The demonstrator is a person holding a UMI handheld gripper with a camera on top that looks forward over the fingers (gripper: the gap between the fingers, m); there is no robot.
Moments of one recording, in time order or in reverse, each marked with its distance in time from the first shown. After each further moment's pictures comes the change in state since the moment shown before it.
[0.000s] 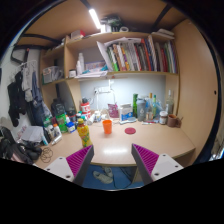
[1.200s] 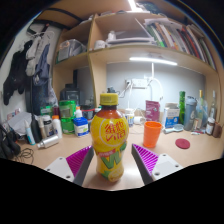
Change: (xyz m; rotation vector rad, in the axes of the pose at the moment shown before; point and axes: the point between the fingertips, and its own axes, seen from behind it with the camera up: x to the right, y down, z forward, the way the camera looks) arm -0.175 0.066 0.334 0.133 -0.205 -0.137
